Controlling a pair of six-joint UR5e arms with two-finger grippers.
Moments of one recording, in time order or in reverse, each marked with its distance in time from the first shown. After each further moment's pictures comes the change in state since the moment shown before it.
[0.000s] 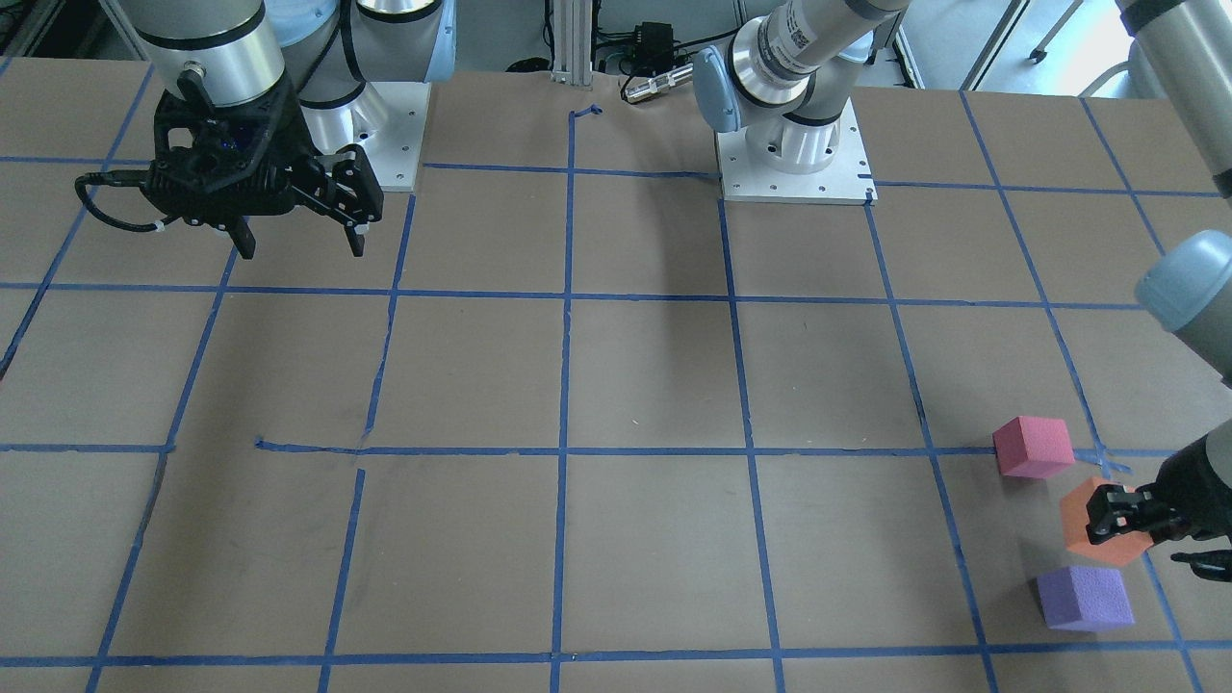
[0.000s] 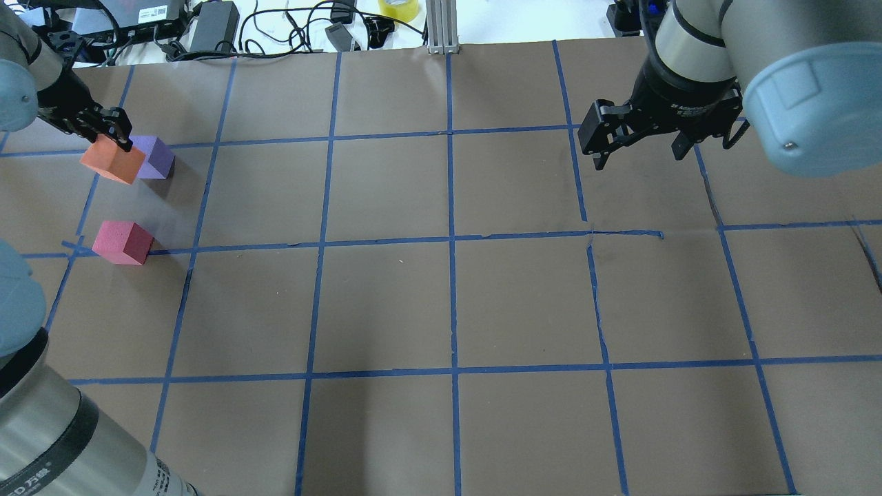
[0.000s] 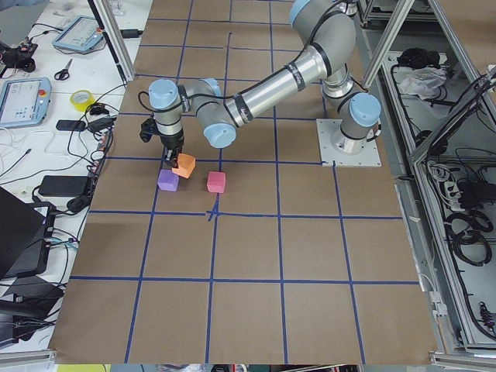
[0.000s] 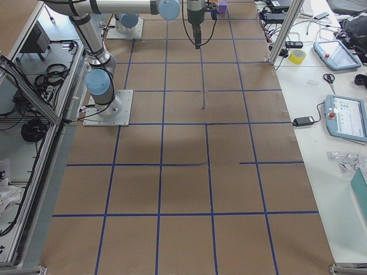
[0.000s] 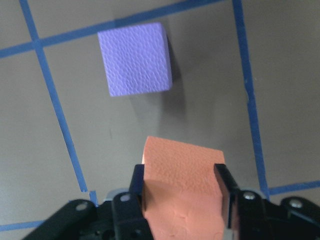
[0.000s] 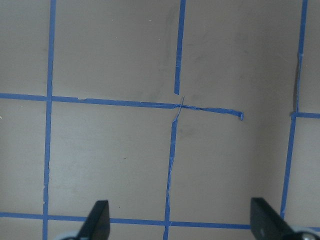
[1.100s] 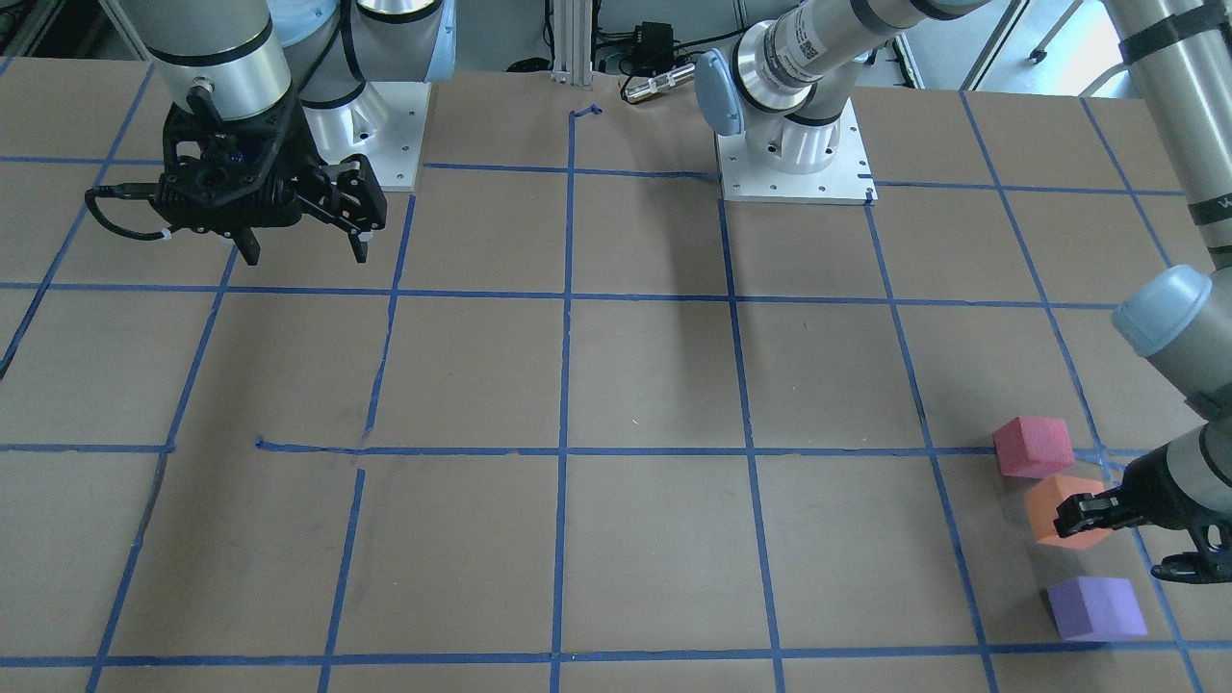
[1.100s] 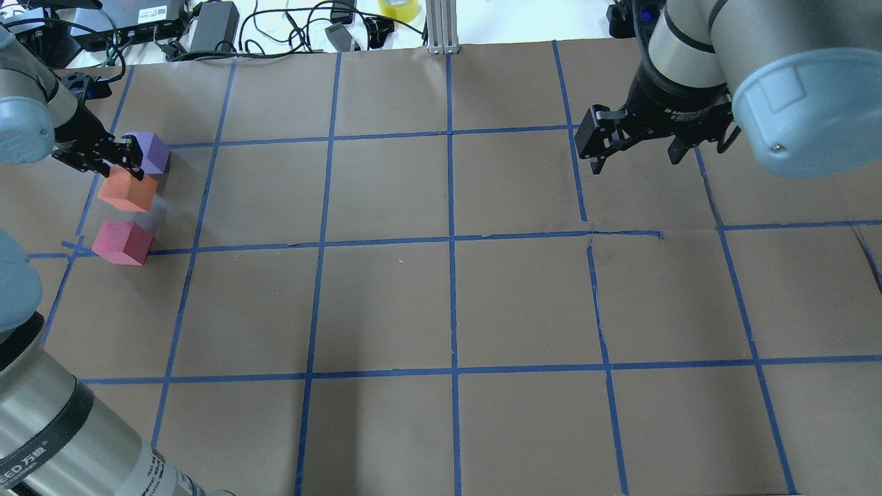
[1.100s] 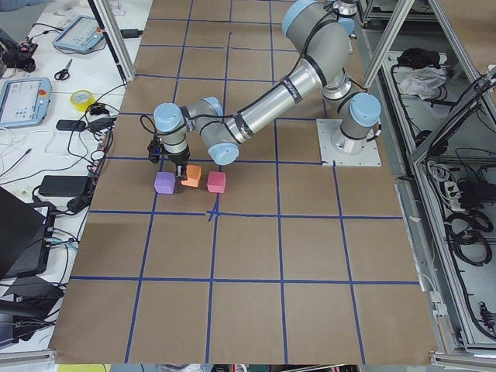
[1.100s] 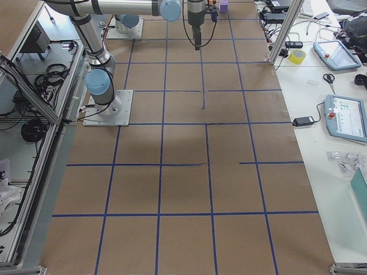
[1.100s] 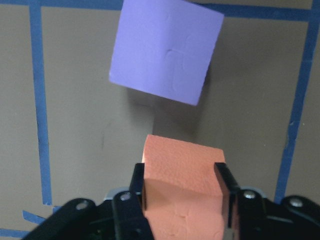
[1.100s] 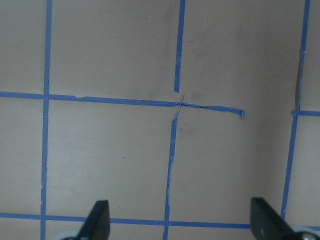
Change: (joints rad) left arm 0.039 -0.028 -0.088 0.035 -0.003 -0.102; right arm 0.004 0.008 0.005 -0.004 -0.010 0.004
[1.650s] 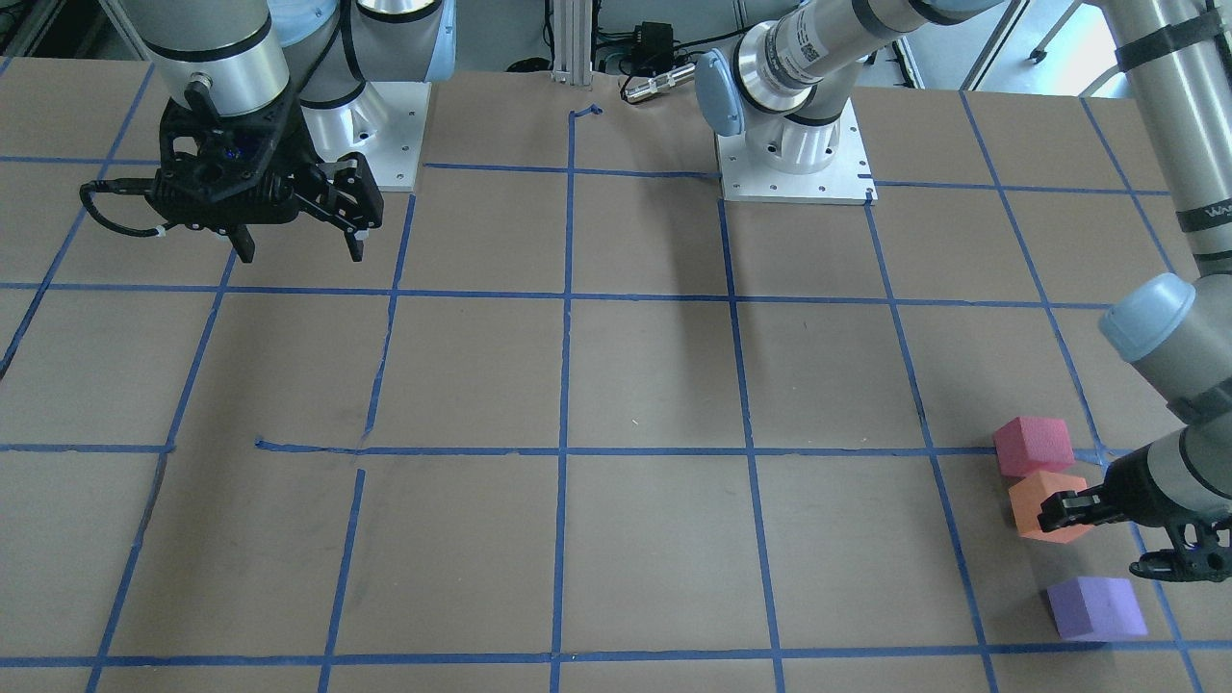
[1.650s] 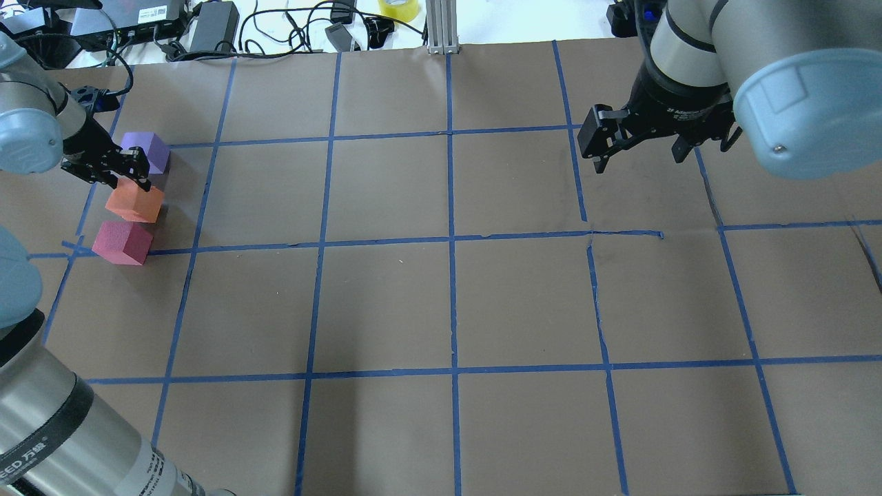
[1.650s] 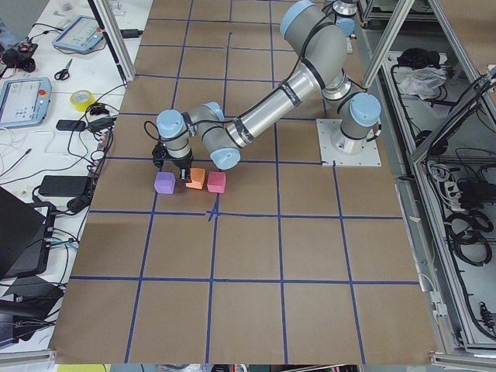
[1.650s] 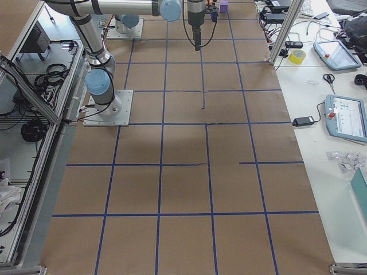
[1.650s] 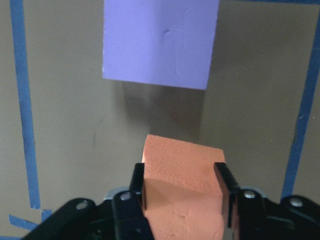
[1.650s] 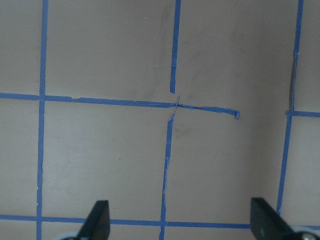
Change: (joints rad) left arm 0.006 -0.010 -0.032 0.014 -0.001 0.002; right arm 0.001 -0.005 -0.002 -0.001 -0.011 0.001
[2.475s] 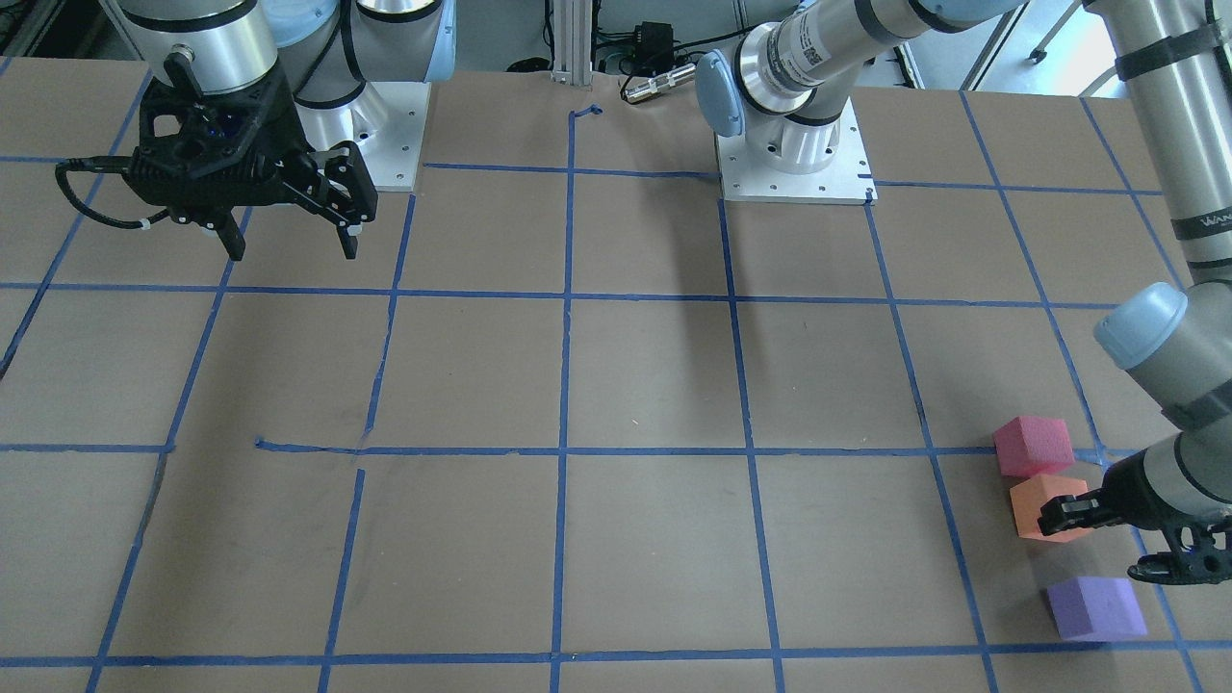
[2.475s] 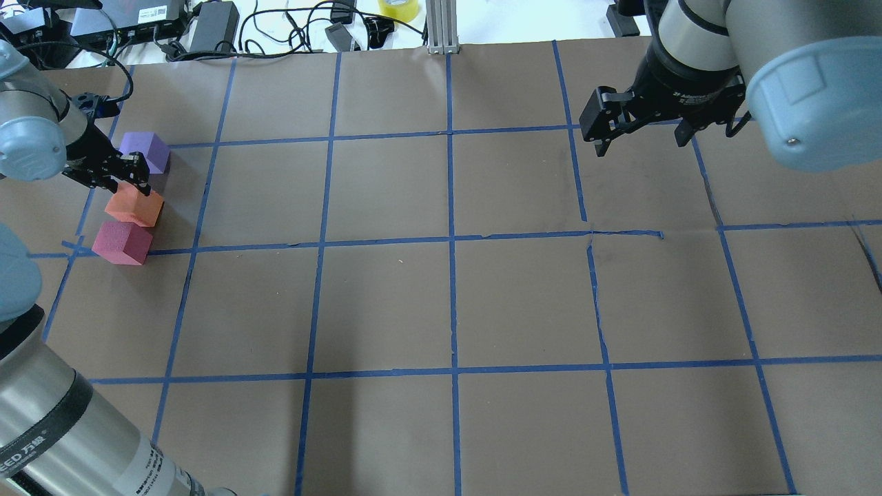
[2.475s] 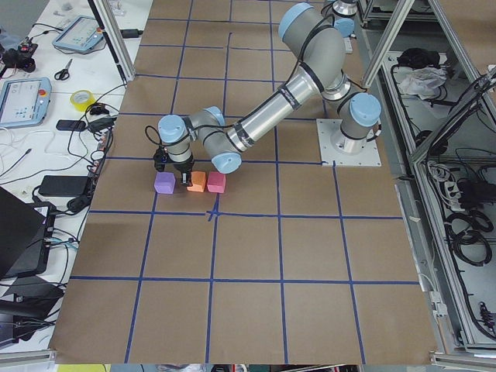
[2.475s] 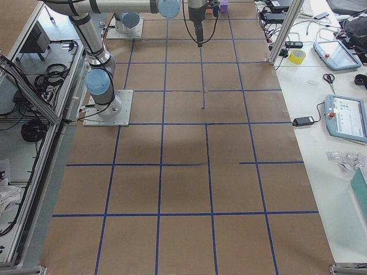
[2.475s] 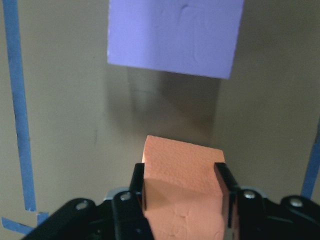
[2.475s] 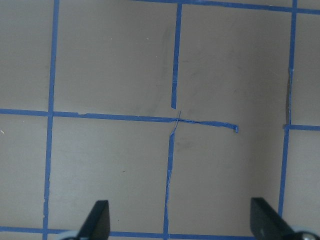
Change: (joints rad) left arm 0.008 -0.027 -0.004 0.041 0.005 -0.001; right arm -0.004 -0.007 -0.019 -0.032 0.015 0.000
